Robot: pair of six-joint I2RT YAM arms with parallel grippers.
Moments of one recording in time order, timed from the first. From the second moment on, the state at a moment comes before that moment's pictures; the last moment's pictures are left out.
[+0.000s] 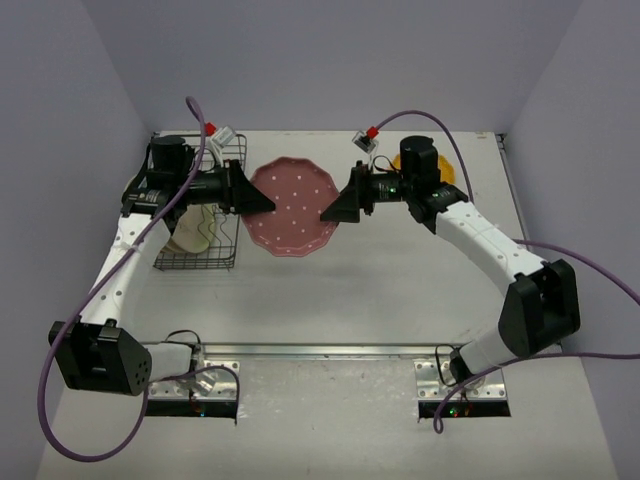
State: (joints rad) left arm -0.04 1.25 1.21 -0.53 1.06 -0.32; right arm 0.41 1.50 1.16 0.01 -1.02 0.40
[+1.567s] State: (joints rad) left arm 0.05 1.26 1.38 -0.58 0.40 -0.26; right arm -0.28 2.18 1.40 0.11 -0.73 0.75
